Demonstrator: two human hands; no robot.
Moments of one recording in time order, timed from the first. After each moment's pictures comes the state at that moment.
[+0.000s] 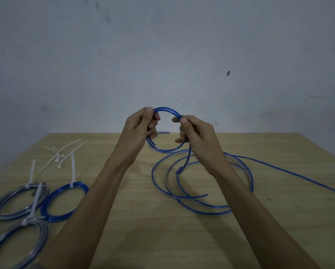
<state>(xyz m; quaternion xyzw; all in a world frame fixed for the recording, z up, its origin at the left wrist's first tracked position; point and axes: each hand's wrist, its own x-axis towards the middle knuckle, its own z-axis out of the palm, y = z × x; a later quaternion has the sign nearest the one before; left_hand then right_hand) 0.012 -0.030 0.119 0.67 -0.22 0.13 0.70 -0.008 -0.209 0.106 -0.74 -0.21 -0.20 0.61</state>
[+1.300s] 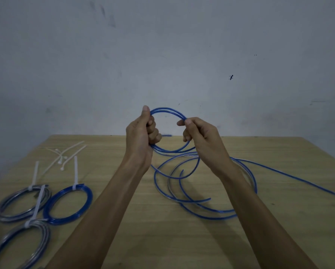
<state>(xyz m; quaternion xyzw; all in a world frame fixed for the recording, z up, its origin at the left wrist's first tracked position) 0.000 -0.052 0.124 0.49 -0.07 0.12 0.86 -0.007 -0.210 0.111 -0.75 -0.19 -0.21 0.60</state>
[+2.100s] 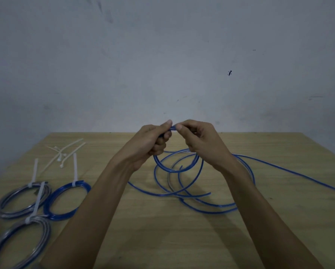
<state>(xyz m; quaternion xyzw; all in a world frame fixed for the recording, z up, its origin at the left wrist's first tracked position) 0.000 -0.037 0.117 0.70 -0.17 -0.09 0.69 -0.009 -0.221 0.109 -0.78 -0.23 -0.13 0.57</state>
